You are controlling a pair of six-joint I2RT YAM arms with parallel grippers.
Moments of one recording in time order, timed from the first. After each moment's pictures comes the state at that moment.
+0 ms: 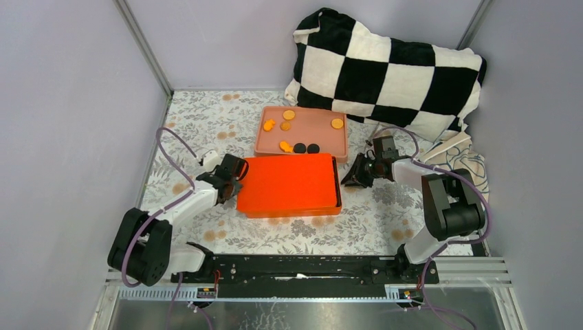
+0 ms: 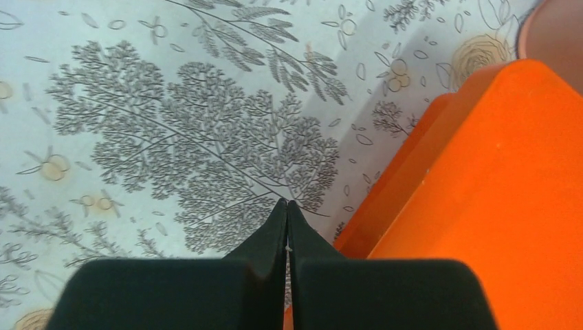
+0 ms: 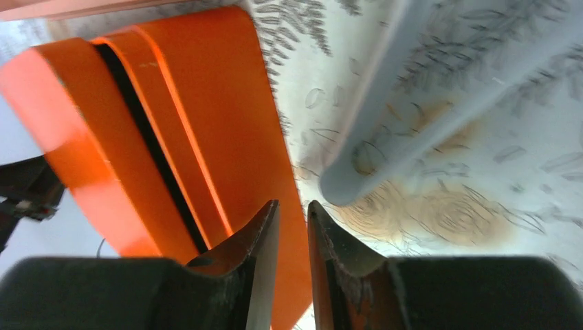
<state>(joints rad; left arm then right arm) -0.40 1.28 0.64 -0.46 -0.45 -0.96 0.19 1.60 0.78 -0.24 -0.45 0.60</state>
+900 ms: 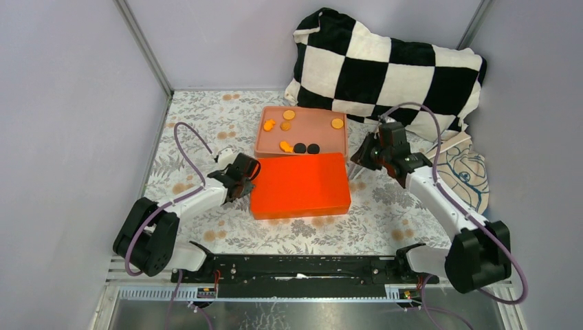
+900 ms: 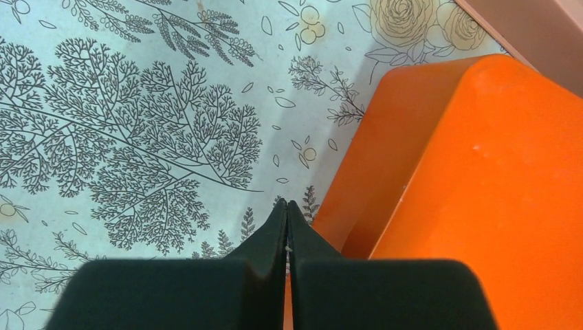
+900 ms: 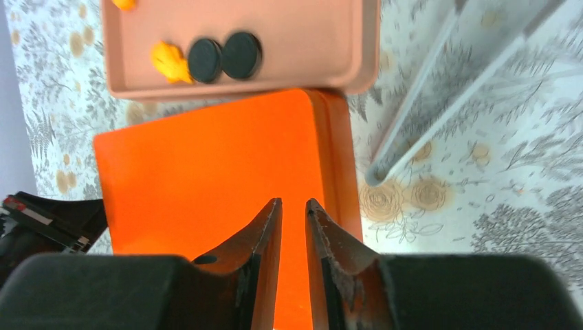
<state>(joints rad) -0.50 1.37 0.68 -0.38 -0.40 -0.95 0.28 1.27 0.85 -0.35 -0.17 0.62</state>
